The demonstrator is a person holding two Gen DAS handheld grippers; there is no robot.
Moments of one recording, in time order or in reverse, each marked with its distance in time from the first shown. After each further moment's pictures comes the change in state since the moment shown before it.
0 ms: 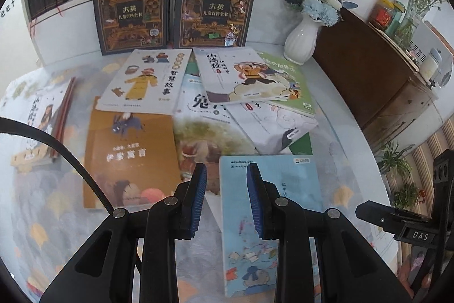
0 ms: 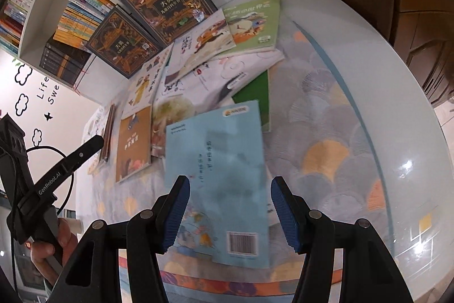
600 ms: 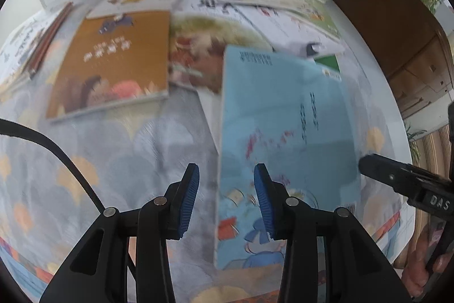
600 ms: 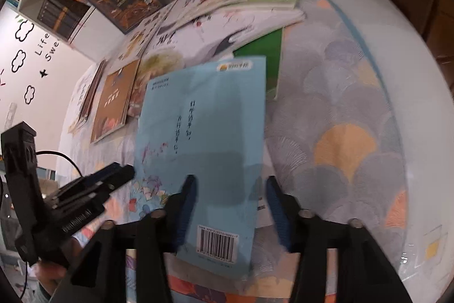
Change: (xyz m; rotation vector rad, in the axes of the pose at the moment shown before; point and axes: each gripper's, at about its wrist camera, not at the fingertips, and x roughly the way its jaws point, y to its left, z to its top) left arm 0.065 -0.006 -0.089 -0.066 0.224 0.043; right arm 0.060 -0.009 -0.018 -0.143 0.137 -0.022
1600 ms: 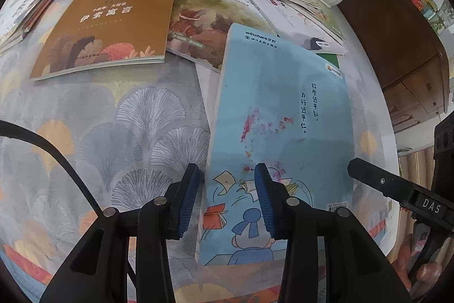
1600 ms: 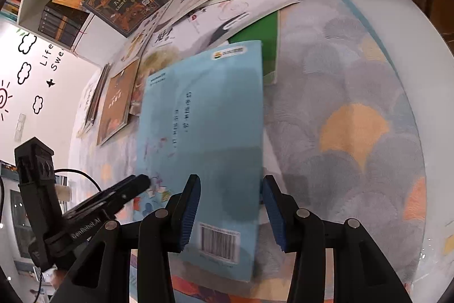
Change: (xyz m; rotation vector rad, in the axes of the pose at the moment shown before) left arm 0.011 0.012 -0.013 -0.116 0.021 -0.084; right arm 0.000 -0.005 -0.008 0.053 -0.004 0.048
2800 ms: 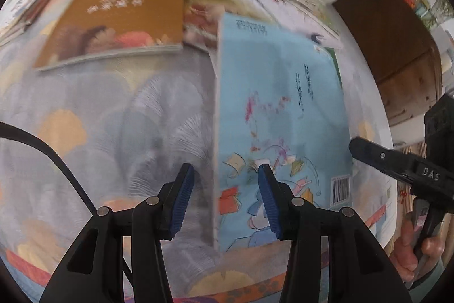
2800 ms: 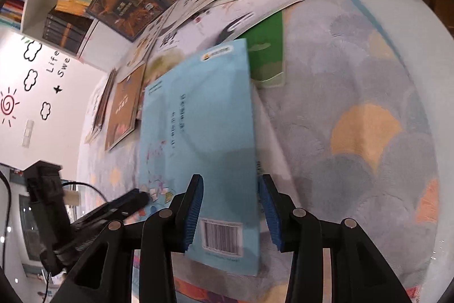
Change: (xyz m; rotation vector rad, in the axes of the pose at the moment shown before) left arm -0.003 0.019 -0.007 0.025 0.008 -0.050; right arm 0.001 0.005 0.002 0.020 -0.010 0.058
